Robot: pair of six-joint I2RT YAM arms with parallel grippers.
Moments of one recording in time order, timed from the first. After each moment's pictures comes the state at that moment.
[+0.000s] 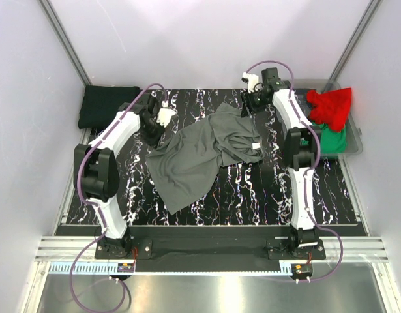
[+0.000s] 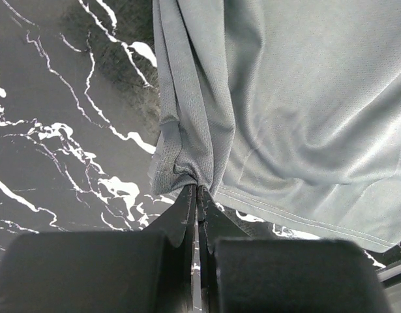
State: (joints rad) left arm -0.22 1.85 1.54 -0.93 0.19 0.44; right arm 0.14 2.40 2.30 -0.88 -0.48 -0.29
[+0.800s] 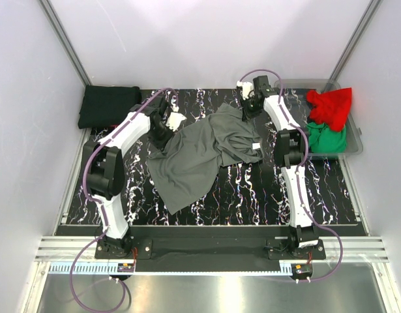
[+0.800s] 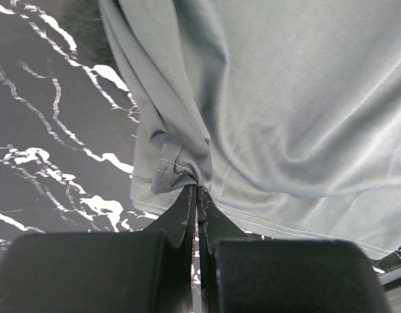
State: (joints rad) left arm -0.30 1.90 1.54 -0.93 0.15 0.43; right arm 0.16 2.70 2.56 -0.87 -0.31 -0.28
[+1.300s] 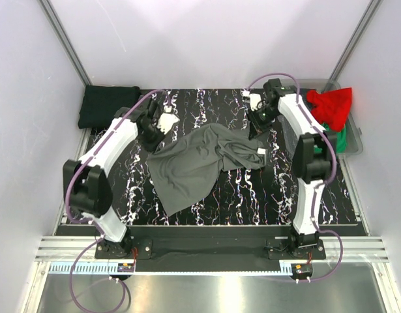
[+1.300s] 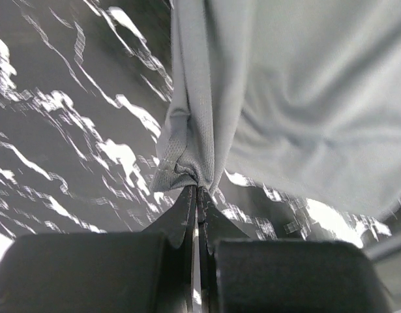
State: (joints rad) left arm -0.28 1.70 1.46 -0.99 0.12 0.49; right arm 0.16 2.18 1.97 -1.10 -0.44 -0.33
